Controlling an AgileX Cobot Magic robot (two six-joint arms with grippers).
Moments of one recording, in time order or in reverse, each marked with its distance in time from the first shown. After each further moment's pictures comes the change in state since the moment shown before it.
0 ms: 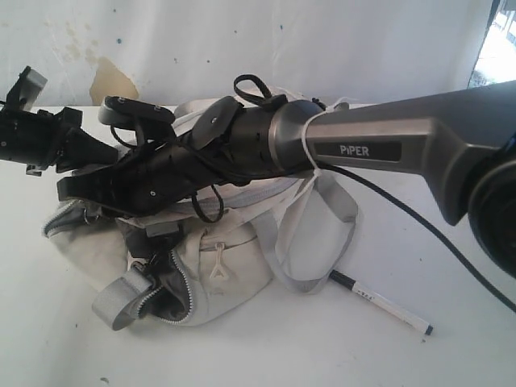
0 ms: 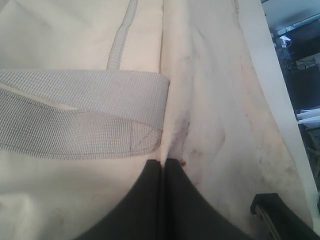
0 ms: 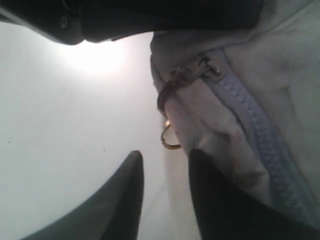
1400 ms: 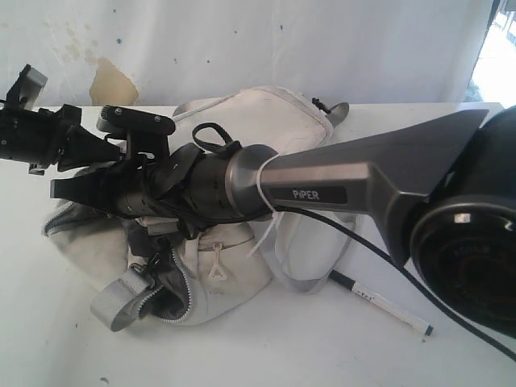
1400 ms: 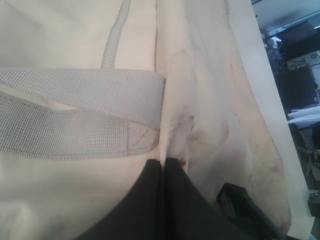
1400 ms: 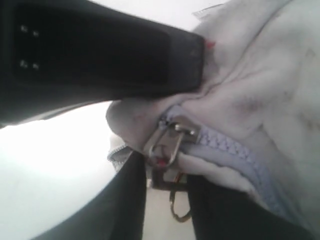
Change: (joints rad) left arm 0.000 0.000 0.000 -0.015 0.025 0.000; right arm 0.094 0.072 0.000 0.085 -0.437 0.007
